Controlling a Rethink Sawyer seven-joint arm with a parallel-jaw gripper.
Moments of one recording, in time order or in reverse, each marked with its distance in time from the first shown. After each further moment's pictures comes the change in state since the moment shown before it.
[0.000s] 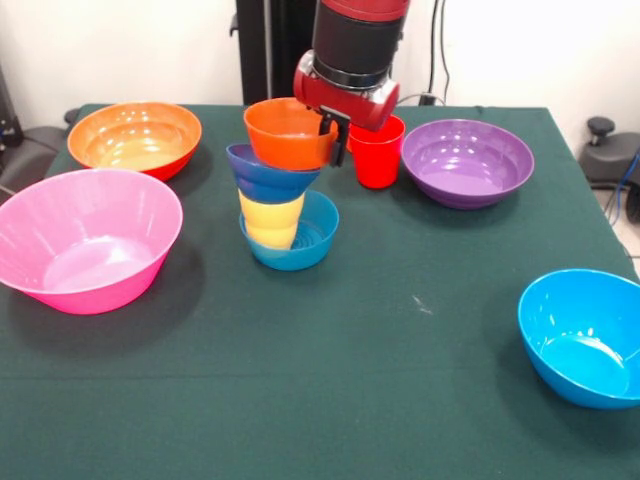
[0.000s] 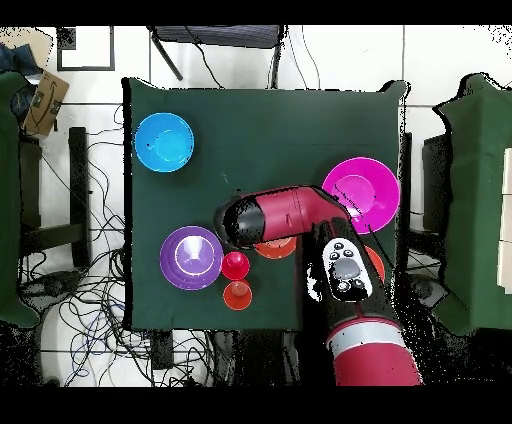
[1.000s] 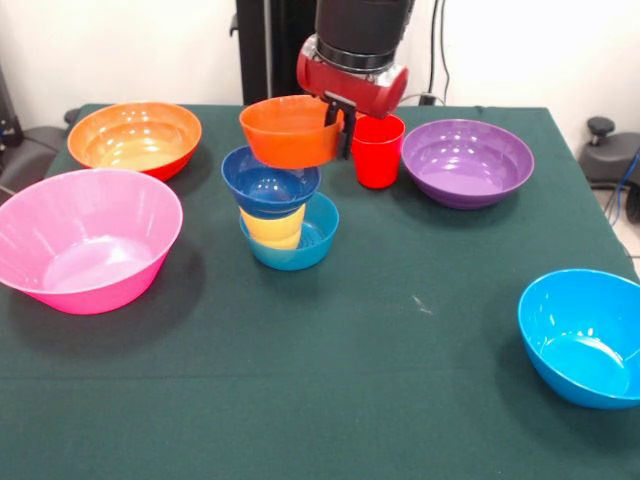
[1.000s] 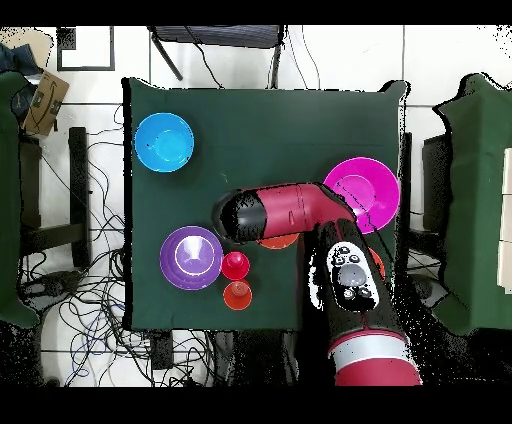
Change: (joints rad) arm 0.001 -0.044 -0.001 -0.001 0.057 0.000 0.000
